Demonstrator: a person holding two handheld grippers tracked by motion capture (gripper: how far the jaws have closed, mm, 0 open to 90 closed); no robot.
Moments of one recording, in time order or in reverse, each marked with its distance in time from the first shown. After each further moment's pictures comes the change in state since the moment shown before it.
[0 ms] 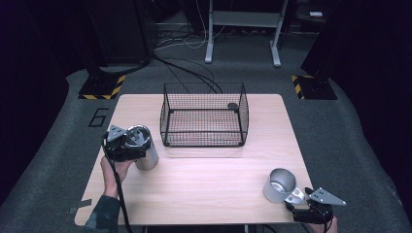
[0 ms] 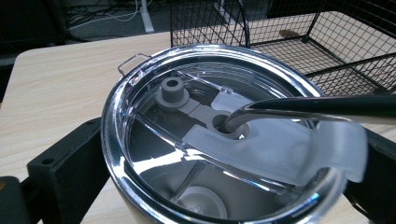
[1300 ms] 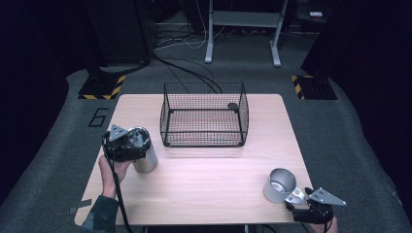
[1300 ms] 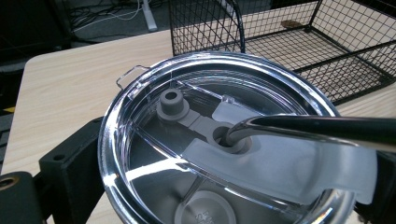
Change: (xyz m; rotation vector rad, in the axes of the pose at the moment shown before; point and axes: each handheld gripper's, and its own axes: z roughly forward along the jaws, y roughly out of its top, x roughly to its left) left arm -0.006 0.006 -0.010 0.033 0.016 0.063; right arm 0.000 0.000 0.000 -0.002 -0.001 0.000
